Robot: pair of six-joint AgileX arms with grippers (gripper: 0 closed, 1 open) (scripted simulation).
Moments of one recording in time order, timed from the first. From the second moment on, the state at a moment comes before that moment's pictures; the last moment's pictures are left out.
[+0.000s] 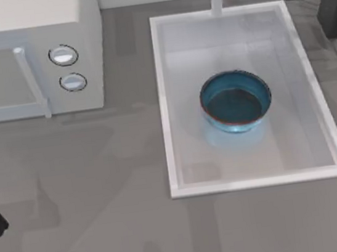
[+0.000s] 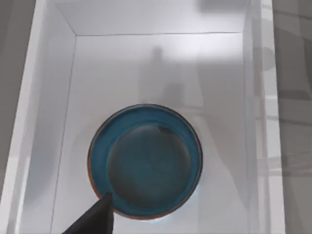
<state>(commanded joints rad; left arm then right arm) 0.00 0.00 0.00 0.00 0.00 0.00 0.29 1.60 1.49 -0.75 0.08 0.28</state>
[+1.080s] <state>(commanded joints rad) 0.00 0.00 0.00 0.00 0.00 0.00 0.52 2.68 2.53 -1.25 0.11 0.54</state>
